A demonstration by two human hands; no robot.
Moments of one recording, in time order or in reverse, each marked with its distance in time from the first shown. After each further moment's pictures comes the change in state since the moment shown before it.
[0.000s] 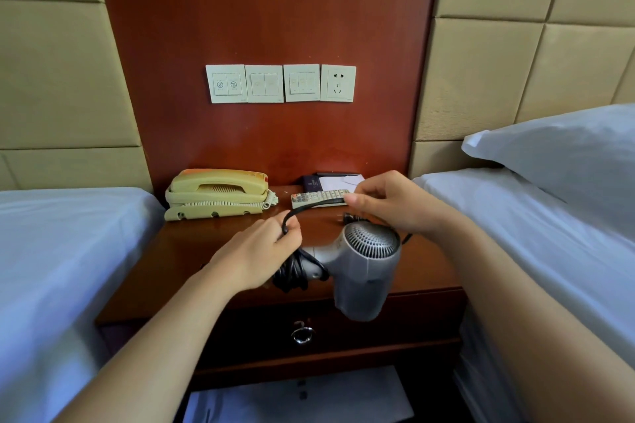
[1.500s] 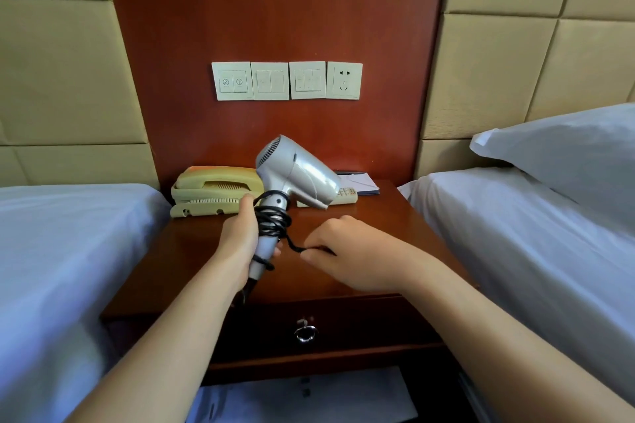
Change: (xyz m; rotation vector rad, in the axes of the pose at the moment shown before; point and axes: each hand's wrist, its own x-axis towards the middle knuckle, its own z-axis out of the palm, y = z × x) left_hand 0.022 -0.015 0.010 -0.985 0.360 -0.740; right_hand -0.021 -0.051 0.055 -0.415 -0.265 -0.034
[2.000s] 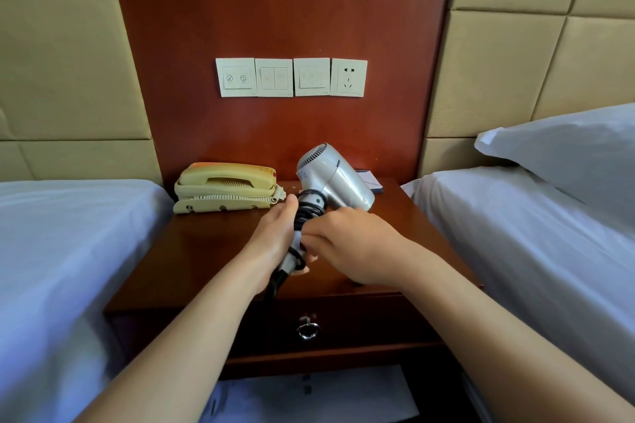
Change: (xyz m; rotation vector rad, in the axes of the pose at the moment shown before) left_hand -0.032 0.001 0.021 0.032 -0.286 0.062; right_hand 0.006 -0.004 0.000 -0.154 0.075 -0.009
